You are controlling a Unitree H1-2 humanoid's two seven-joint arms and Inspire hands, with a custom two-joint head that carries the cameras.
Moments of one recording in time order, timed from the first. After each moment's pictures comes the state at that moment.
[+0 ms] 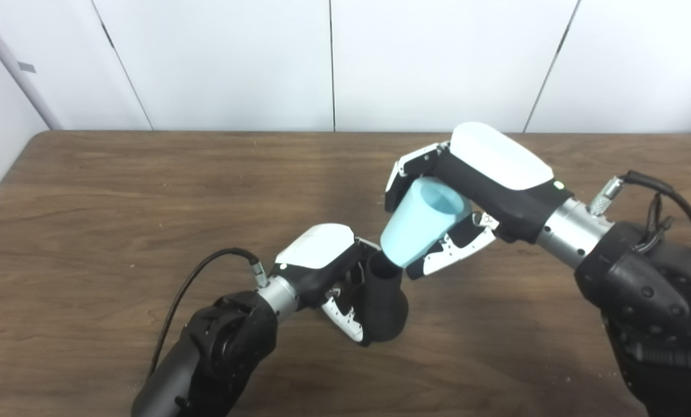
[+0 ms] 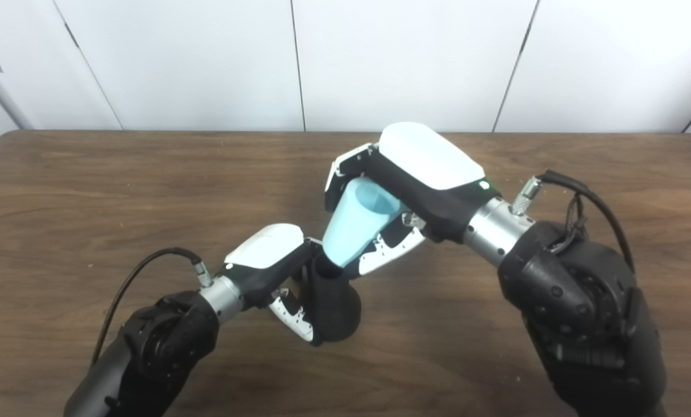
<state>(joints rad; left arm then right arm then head) -0.27 0.29 -0.49 -0.41 0.80 0.36 -0.64 -0.49 -0.33 0.26 -0.75 -0.65 0.46 0.79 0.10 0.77</state>
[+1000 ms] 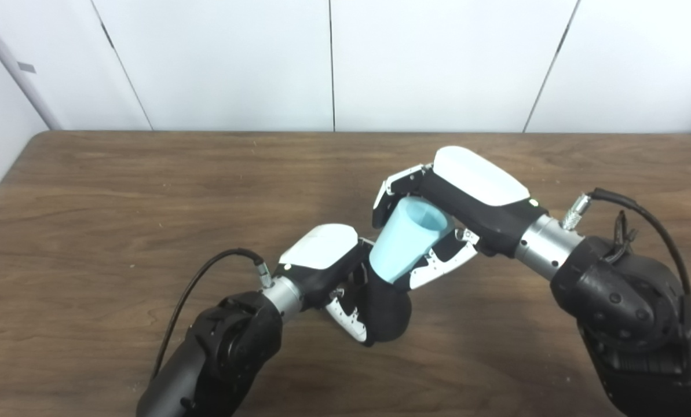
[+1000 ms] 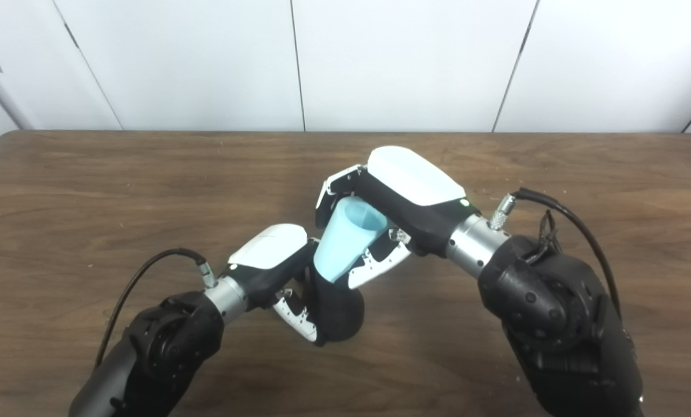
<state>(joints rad) -0.28 0.28 -0.50 -0.41 0.81 0.37 -0.64 -0.44 -0.31 0.30 -0.68 -0.65 0.43 0.75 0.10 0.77</state>
